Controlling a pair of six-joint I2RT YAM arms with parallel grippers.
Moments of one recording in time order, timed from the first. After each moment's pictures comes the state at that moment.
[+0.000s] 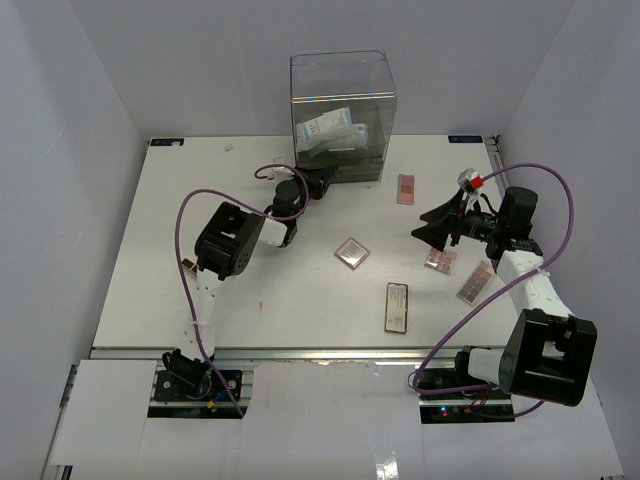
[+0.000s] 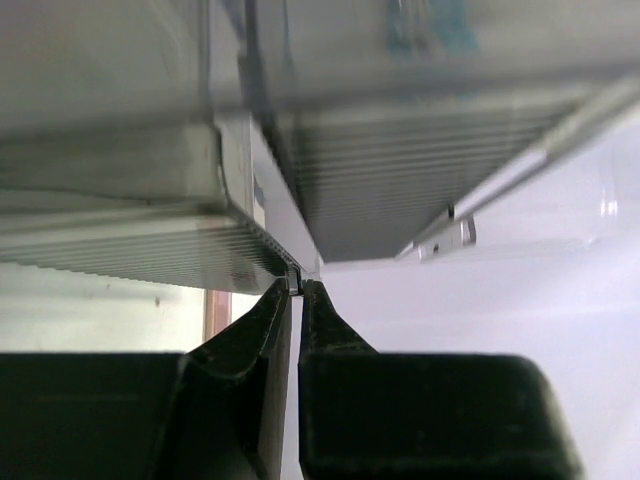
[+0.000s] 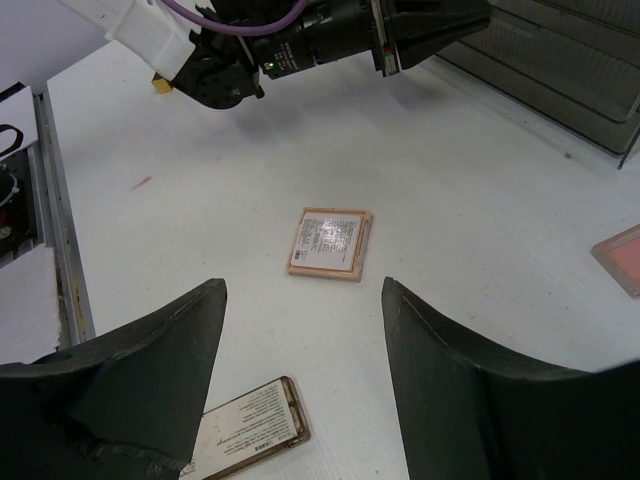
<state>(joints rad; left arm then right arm) -0.47 2.40 1.37 1.11 0.01 -1.44 -0.17 1.24 0.75 0.05 -1.27 -0.18</state>
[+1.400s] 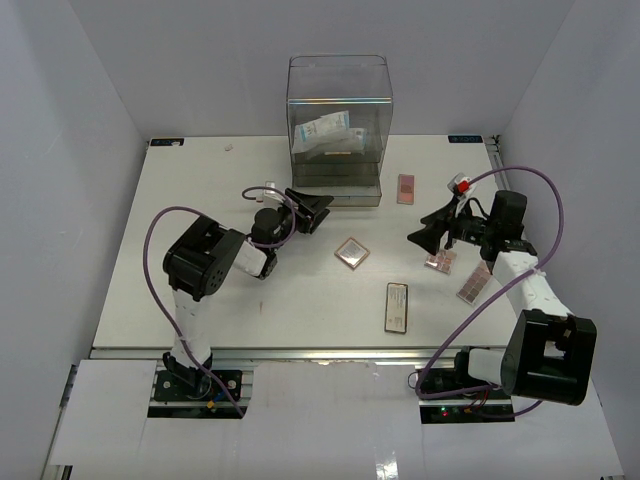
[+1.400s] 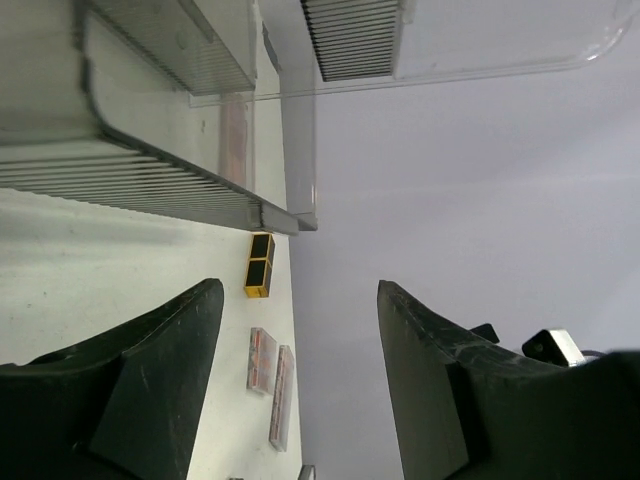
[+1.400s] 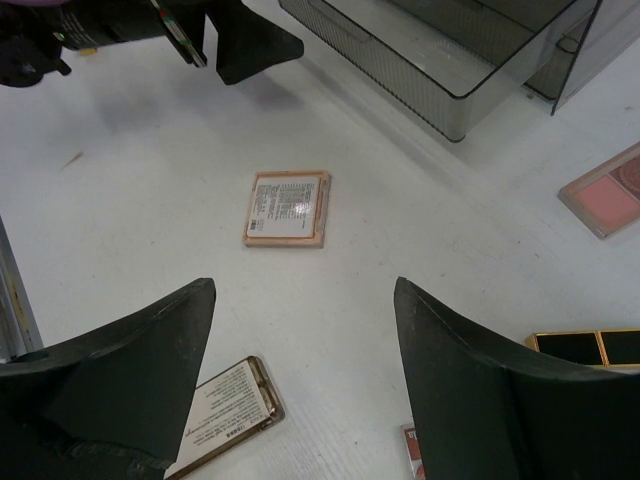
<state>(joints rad) -0.49 2.05 0.83 1.23 0.18 -1.39 -0.11 1.24 0.74 -0.04 -1.08 -0.29</state>
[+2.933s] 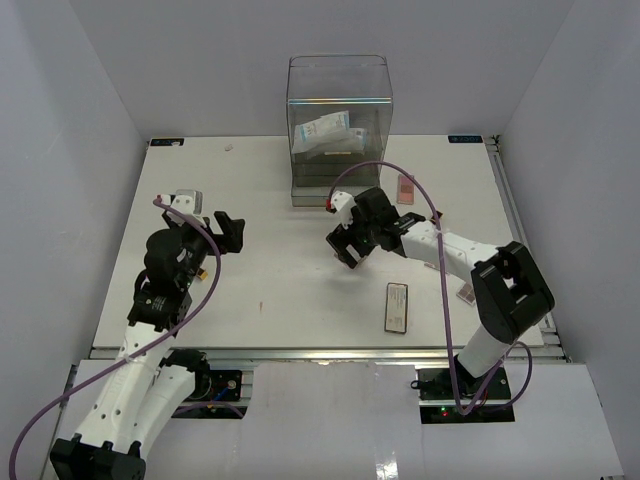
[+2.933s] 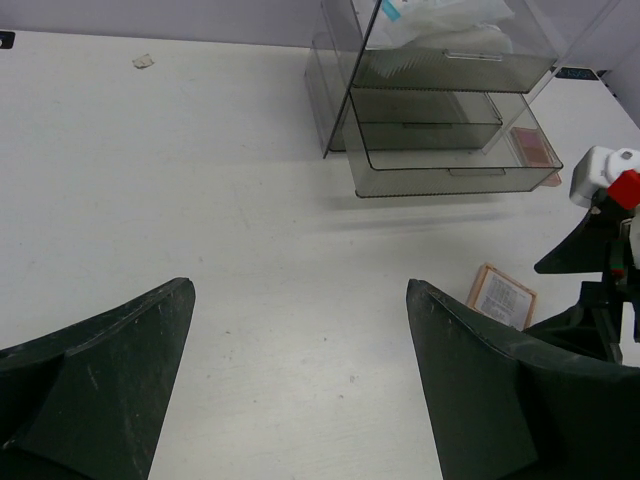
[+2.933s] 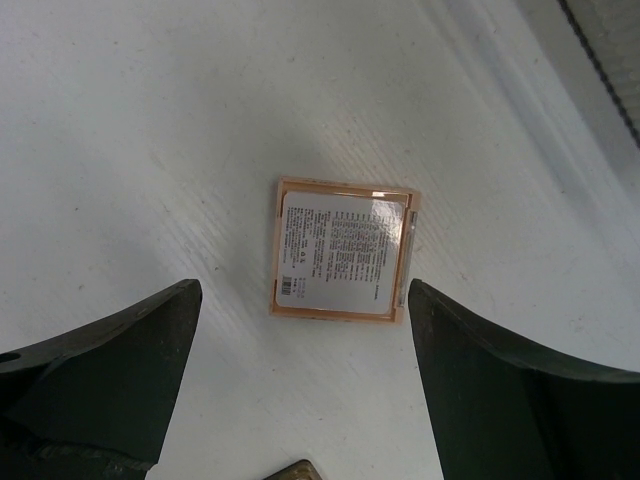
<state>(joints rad) -0.22 0.68 0.64 -0.09 0.04 -0.20 0.65 1.64 1.08 -0.28 -0.17 -0.28</state>
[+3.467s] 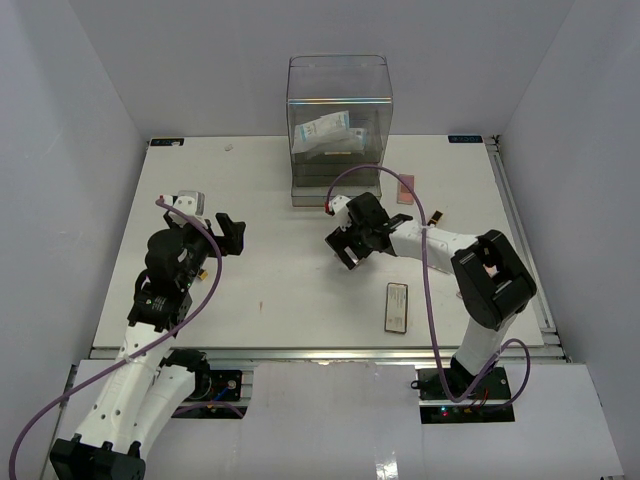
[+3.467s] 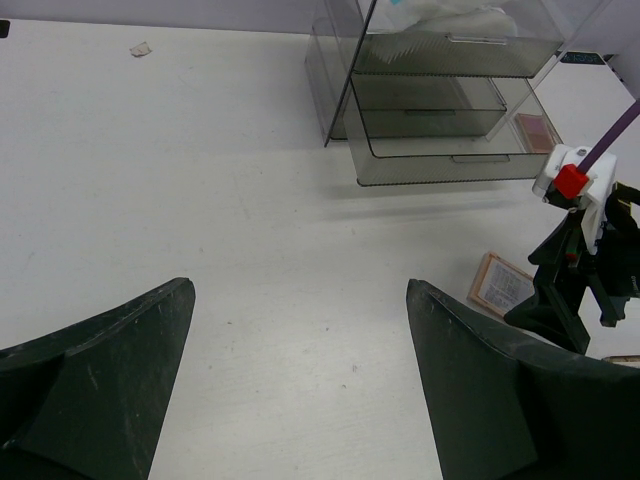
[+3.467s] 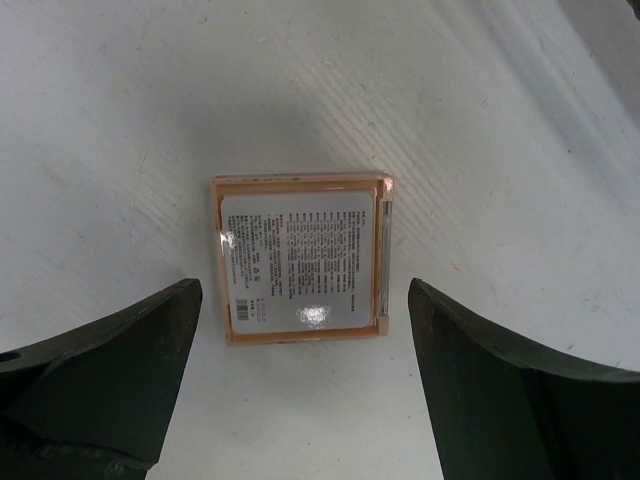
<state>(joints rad) -0.22 0.68 0.64 -0.11 0.03 -0.18 0.67 1.76 1.10 -0.27 -0.02 -0.20</state>
